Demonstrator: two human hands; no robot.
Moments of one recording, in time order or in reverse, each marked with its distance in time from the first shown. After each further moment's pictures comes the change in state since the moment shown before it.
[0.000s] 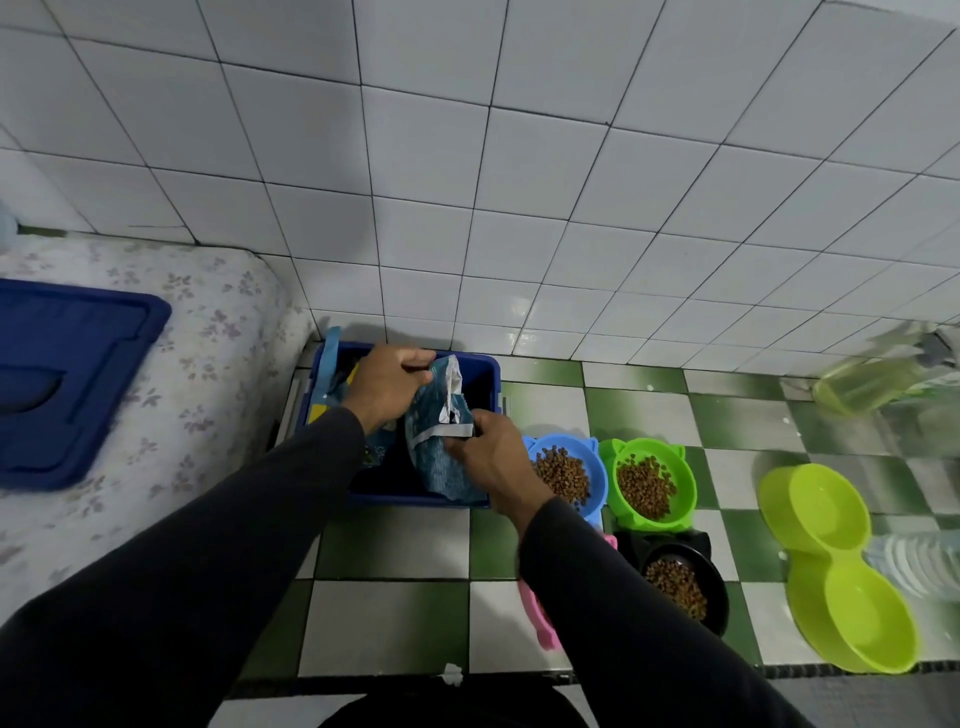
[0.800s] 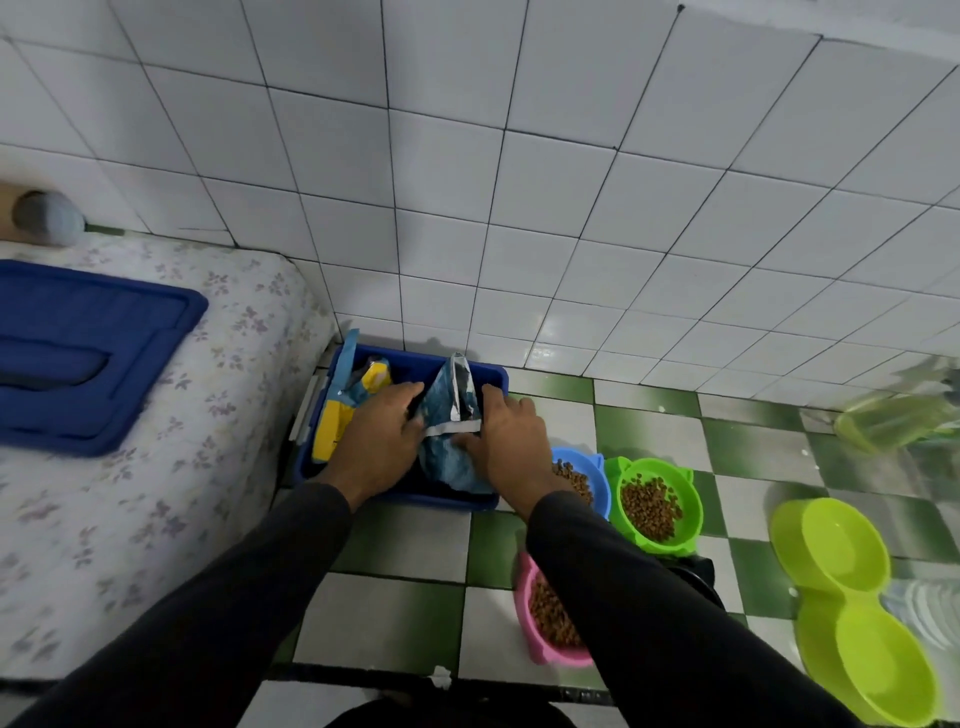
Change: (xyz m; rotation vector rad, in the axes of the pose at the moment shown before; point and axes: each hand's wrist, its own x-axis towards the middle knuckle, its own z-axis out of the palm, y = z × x) left_hand -0.082 -0.010 0.002 0.292 0.101 0.169; right_hand -0.006 -0.015 -0.029 -0.915 0.144 -0.427
